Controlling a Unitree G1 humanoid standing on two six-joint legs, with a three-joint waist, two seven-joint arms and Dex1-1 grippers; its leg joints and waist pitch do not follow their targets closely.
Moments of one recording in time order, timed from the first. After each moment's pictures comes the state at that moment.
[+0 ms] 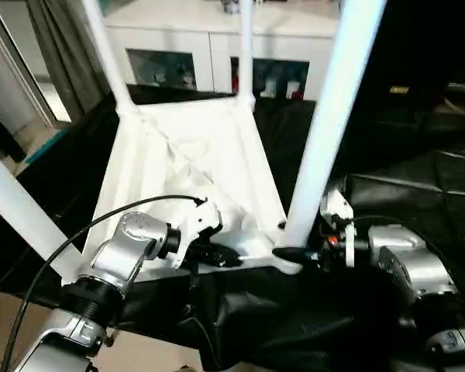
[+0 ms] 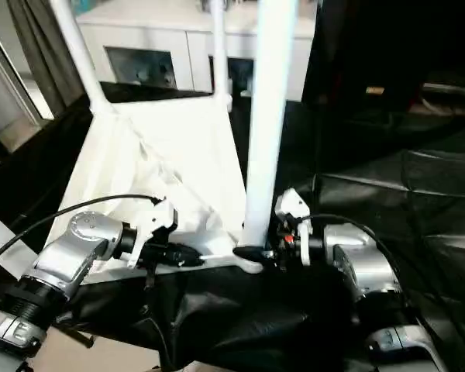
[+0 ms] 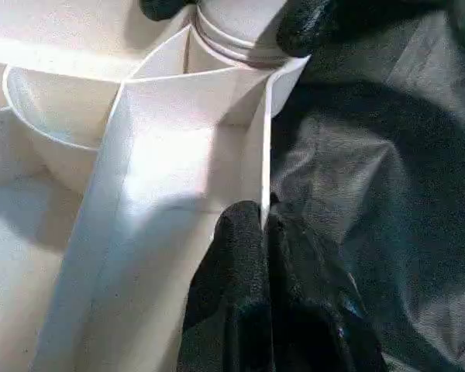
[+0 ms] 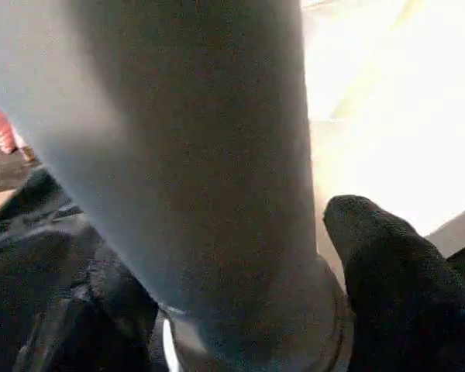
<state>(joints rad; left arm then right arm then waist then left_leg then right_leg) -0.50 0.36 -0.31 0.43 -0.05 0.28 -1.29 -0.42 -0.40 0.11 0.52 0.20 0.18 1.29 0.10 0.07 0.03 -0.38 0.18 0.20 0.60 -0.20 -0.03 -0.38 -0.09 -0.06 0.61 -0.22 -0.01</state>
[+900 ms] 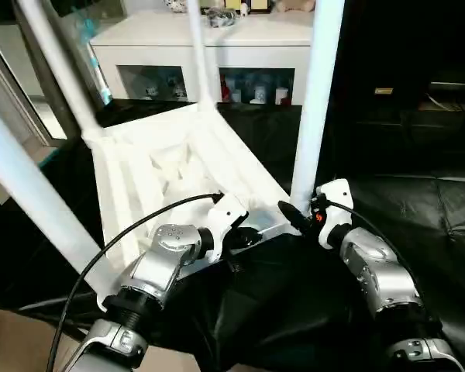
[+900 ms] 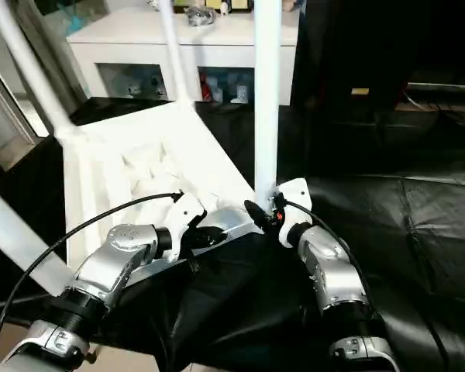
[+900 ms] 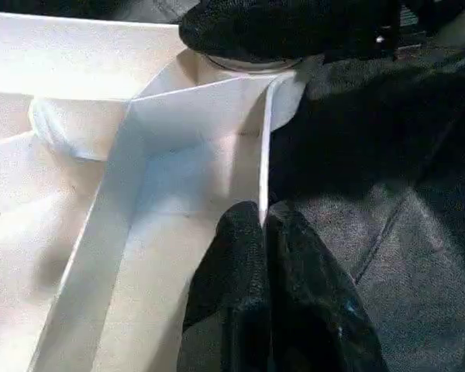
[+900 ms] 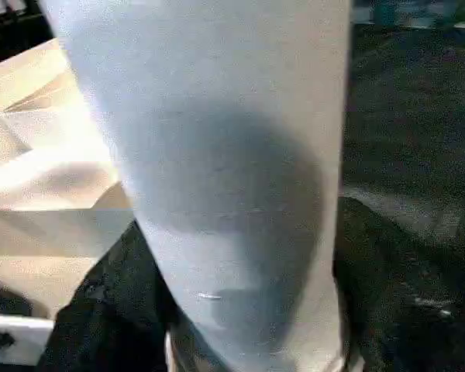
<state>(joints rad) -0.47 0.13 -0.25 0.44 0.03 0.28 -0.85 -0.40 -0.18 -0.02 0.53 0.11 0.10 0.61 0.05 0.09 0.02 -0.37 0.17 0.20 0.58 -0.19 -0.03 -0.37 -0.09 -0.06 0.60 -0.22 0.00</state>
